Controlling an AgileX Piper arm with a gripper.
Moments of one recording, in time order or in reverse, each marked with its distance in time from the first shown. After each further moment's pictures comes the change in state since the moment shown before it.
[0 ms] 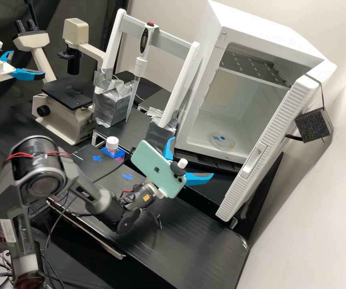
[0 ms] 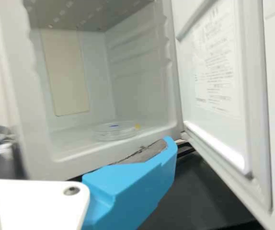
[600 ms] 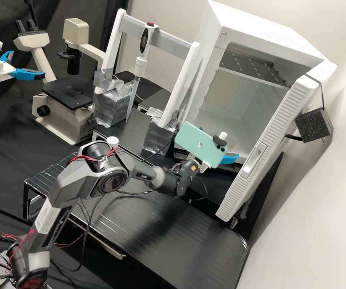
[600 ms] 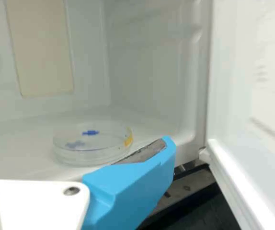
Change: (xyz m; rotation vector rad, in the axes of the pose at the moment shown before) arm 0.166 0.014 0.041 -0.076 -0.016 -0.122
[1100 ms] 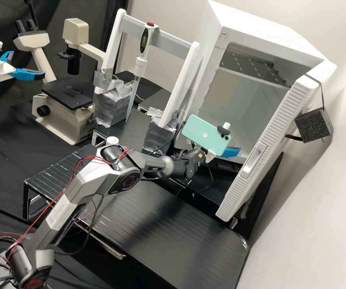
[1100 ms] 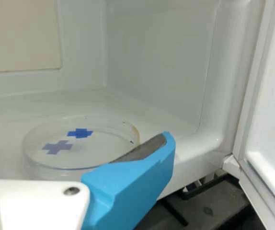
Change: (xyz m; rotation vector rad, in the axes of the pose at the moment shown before) arm 0.082 -0.021 -0.002 -0.064 -0.116 -0.095
